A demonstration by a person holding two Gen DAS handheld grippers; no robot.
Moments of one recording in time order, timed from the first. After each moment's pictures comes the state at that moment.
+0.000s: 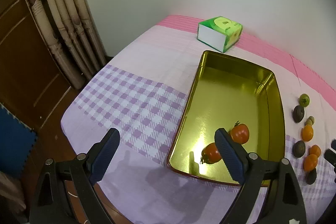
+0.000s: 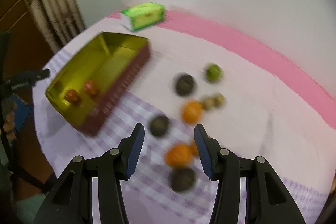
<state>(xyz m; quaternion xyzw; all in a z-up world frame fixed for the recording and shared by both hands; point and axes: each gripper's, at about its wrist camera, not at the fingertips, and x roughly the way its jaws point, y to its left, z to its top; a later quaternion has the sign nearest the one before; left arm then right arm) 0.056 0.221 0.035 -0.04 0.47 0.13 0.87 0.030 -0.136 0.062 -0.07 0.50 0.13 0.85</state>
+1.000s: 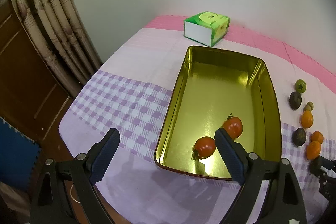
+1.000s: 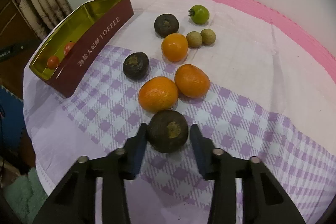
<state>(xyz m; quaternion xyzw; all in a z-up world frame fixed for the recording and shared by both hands) 0.056 0.196 0.032 0.00 0.47 0.11 0.88 0.005 -0.154 -0.006 -0.04 0.55 0.13 0.83</state>
